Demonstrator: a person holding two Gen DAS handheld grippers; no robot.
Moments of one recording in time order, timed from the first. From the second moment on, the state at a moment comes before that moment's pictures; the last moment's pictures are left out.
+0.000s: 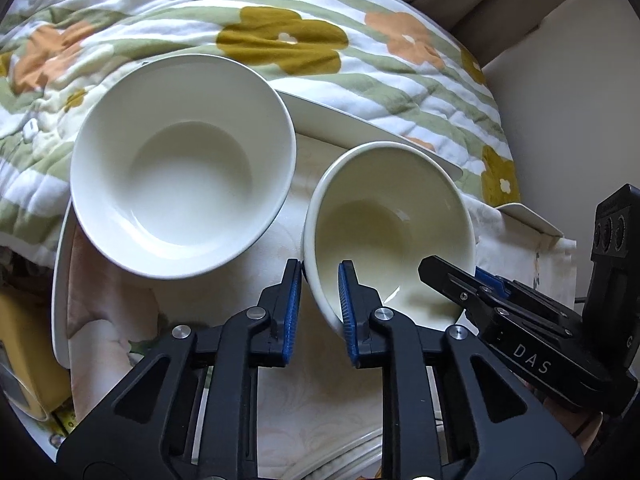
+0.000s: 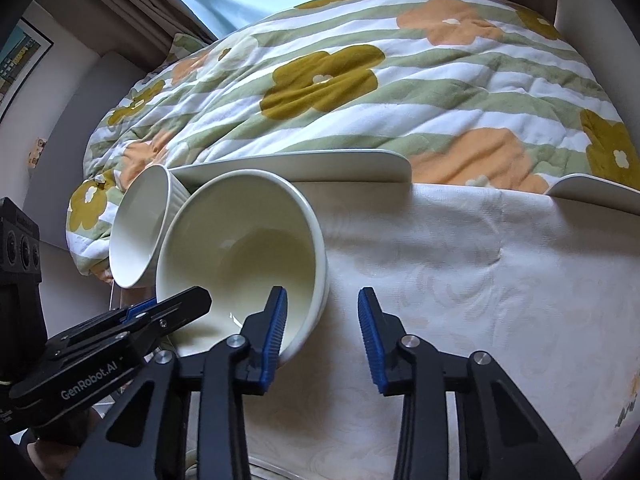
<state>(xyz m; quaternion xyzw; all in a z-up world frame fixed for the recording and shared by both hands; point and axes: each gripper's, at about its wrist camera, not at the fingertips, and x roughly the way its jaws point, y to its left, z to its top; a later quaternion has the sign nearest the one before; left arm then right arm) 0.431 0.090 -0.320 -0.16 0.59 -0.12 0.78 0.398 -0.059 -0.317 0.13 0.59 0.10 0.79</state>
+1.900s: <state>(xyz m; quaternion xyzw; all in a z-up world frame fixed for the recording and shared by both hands) 0.188 -0.227 -0.238 0.00 0.59 -0.23 0.77 0.131 -0.334 -0.231 0.17 0.54 0.02 0.83</state>
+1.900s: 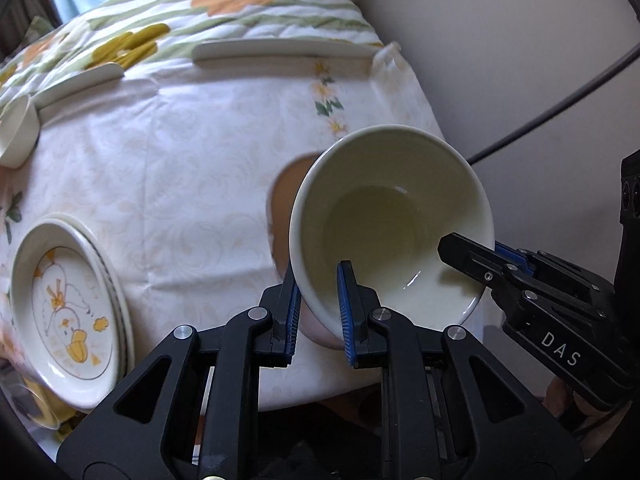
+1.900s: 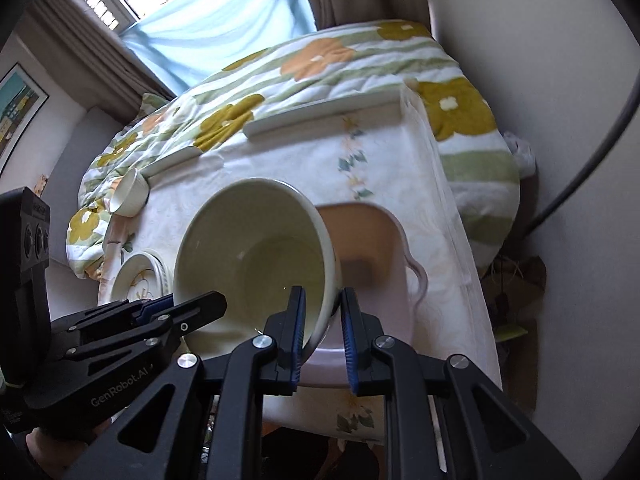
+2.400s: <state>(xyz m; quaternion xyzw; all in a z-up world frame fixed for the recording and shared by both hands) 0.202 -0.270 -0.269 0.12 0.59 -0.24 0.76 0.132 -0.353 -0.277 0.20 0.56 -0.01 0.80</state>
